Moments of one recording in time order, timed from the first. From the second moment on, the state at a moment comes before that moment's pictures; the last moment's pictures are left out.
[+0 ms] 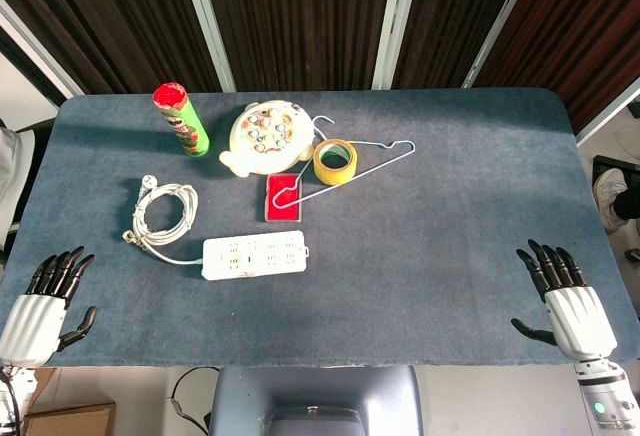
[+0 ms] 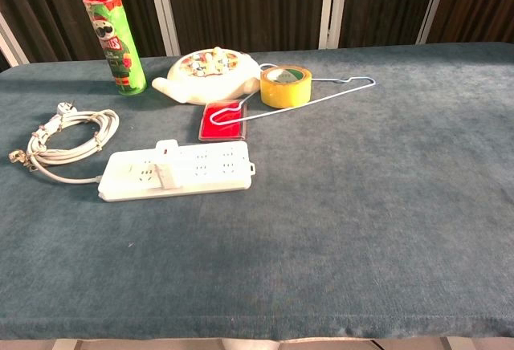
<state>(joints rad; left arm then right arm) -0.13 -1.16 -0.01 -1.51 1.62 1.50 -0.02 0.09 -1.13 0.00 -1.57 -1.61 1.48 -0.06</state>
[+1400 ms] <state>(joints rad) -0.48 -1.88 -0.16 -1.21 1.44 1.16 0.33 0.11 -1.12 0.00 -1.57 -1.58 1.43 0.02</state>
